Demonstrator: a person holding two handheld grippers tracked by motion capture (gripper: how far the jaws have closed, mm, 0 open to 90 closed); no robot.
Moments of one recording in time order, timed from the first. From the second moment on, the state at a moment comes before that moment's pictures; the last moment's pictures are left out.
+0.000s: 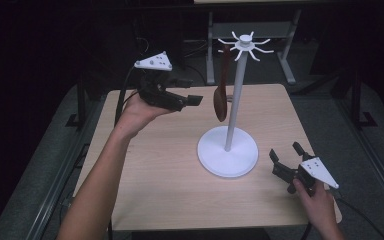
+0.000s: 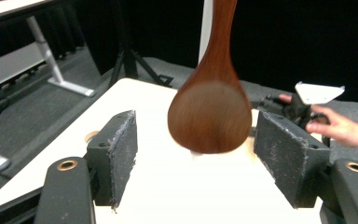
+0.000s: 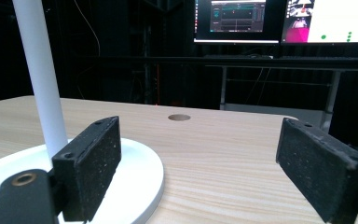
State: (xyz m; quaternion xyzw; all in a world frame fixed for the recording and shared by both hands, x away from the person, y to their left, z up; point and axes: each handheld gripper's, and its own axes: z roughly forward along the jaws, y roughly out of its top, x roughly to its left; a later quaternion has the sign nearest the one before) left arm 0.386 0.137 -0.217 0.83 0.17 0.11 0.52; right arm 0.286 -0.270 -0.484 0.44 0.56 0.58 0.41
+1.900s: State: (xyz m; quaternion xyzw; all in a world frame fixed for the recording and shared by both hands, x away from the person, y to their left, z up) left arm 0.303 0.240 -0.393 0.84 0.28 0.15 0.43; right arm 0.287 -0.268 -0.484 0.44 0.56 0.57 0.41
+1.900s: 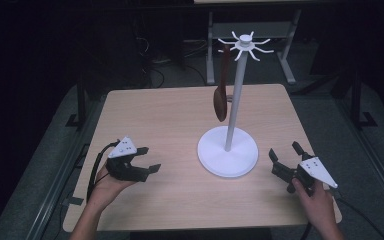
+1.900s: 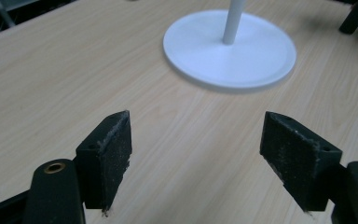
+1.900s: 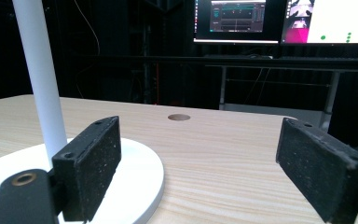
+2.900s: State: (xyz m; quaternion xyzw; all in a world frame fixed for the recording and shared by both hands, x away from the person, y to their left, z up) left arm 0.289 0.268 -0.449 0.85 0.31 0.15 0.40; right arm 0.287 -0.269 -0.484 0.44 0.56 0.57 0.41
